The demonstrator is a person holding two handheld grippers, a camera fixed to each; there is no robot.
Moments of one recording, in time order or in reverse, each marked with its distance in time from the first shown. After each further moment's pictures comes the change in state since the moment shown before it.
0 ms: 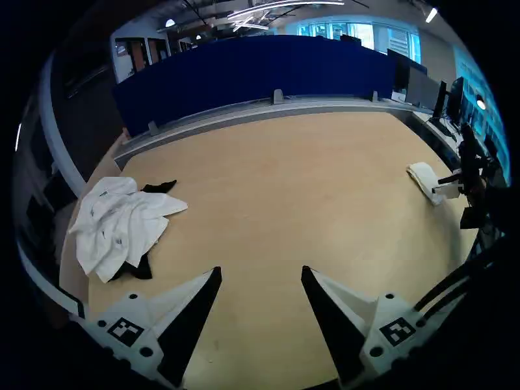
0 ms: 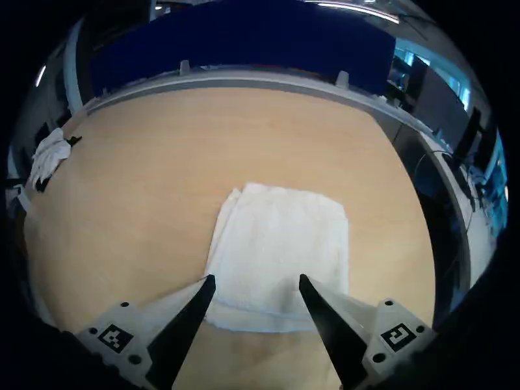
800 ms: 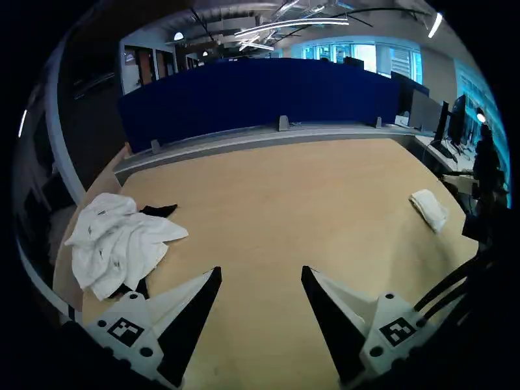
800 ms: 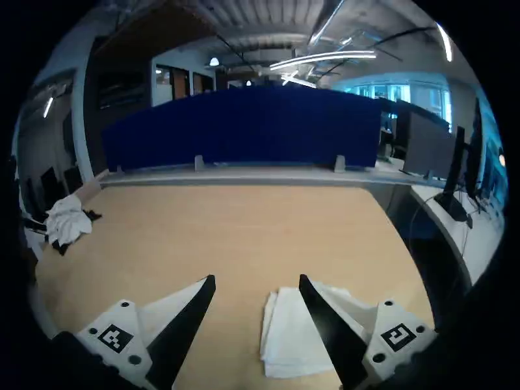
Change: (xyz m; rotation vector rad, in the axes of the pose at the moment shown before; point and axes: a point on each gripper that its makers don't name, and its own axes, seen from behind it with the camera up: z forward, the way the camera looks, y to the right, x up) left arm 0.043 -0.006 0.025 -0.008 0.139 -0.045; right arm 0.140 -0.055 -0.073 0.038 0.438 0.084
